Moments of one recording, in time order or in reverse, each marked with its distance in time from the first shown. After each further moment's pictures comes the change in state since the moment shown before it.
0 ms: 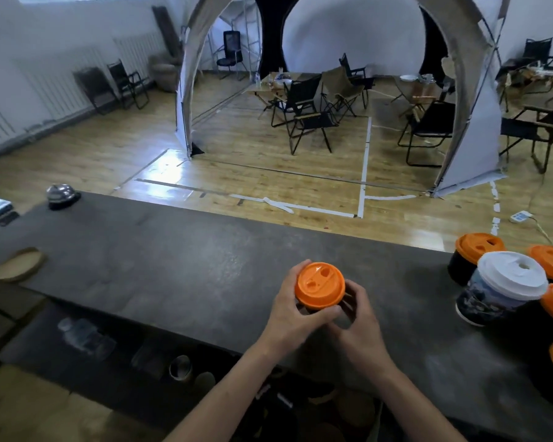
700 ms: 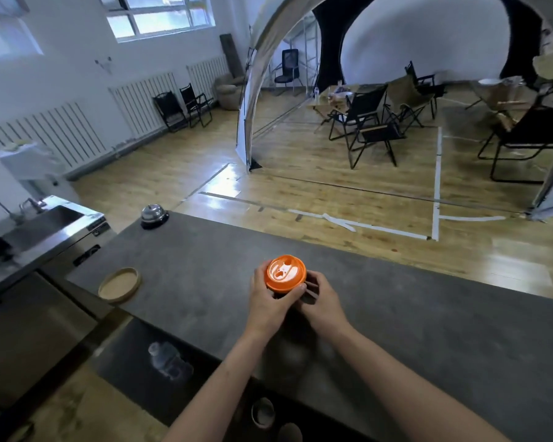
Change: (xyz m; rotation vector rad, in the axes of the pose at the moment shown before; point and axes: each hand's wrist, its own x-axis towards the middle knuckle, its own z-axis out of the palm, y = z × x) left_hand 0.075 -0.087 -0.242 0.139 0.518 -0.104; right_hand 0.143 -0.050 0.256 0.077 -0.279 0.059
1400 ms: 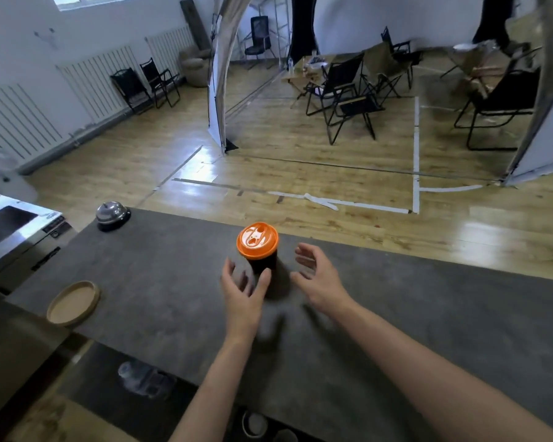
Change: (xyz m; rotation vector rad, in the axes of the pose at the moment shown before) left_hand 0.034 -0.007 0.010 -0.243 0.081 -0.168; right_hand 0.062 0.012 -0.021 0.007 0.050 0.029
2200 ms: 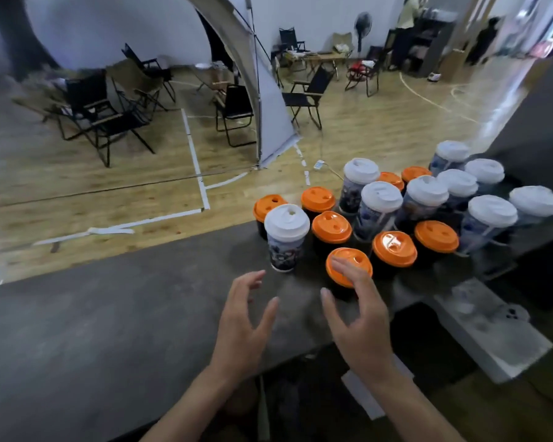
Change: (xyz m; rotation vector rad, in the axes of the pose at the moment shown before) left_hand -0.354 0.025 0.290 0.157 -0.868 0.674; right_hand -0.417 0.031 -0.359 -0.547 0.998 -0.309
